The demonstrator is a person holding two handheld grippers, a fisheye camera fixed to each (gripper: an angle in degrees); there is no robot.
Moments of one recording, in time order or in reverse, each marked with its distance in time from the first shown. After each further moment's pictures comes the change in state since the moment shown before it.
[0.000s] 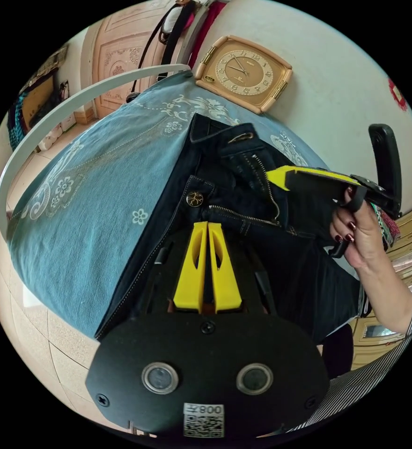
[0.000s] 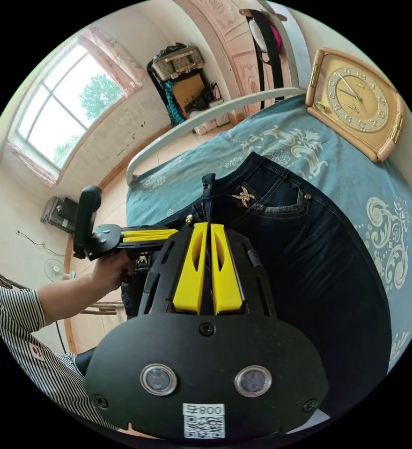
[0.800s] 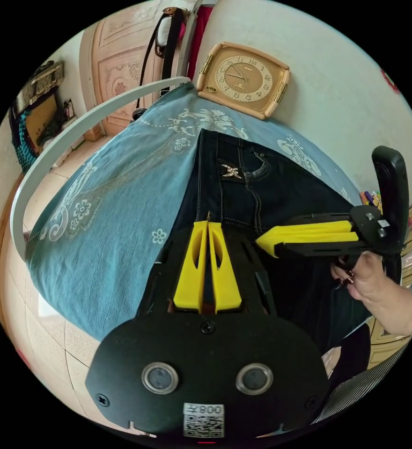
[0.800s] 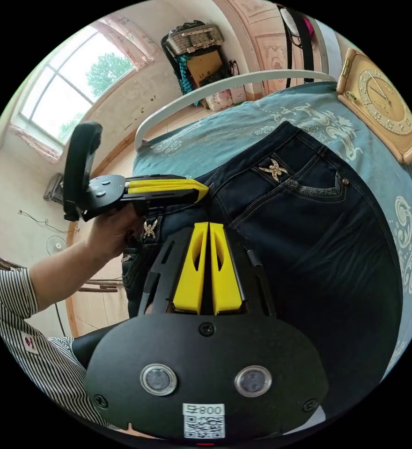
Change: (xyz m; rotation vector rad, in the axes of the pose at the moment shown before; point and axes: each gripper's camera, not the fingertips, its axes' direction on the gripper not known) left arm 0.019 -0.017 0.026 0.052 -0.103 0.055; right arm 0.015 -0.032 0.043 -0.146 -0.028 -0.069
